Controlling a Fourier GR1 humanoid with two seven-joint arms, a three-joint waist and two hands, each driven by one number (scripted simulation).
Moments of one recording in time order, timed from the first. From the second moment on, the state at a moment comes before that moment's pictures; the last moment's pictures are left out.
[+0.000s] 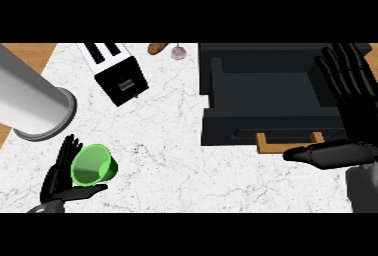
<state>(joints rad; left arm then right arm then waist) -0.33 0.29 0.34 -0.27 0.00 -0.25 -0.96 -0.29 -0.19 -0.12 -1.85 -0.12 0.18 0.12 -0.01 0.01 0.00</state>
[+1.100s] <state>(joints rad) -0.40 0.23 0.33 -0.27 -0.02 -0.23 -1.05 -0.28 -0.21 -0.14 -1.87 -0.13 0.19 0.14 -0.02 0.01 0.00</state>
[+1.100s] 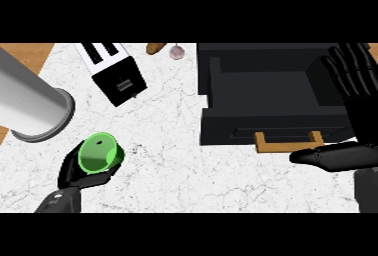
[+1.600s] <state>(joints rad) -0.47 0.15 0.41 -0.30 0.02 -0.01 -1.12 -0.29 -0.22 -0.15 -1.85 -0.14 0.20 0.13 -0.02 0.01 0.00</state>
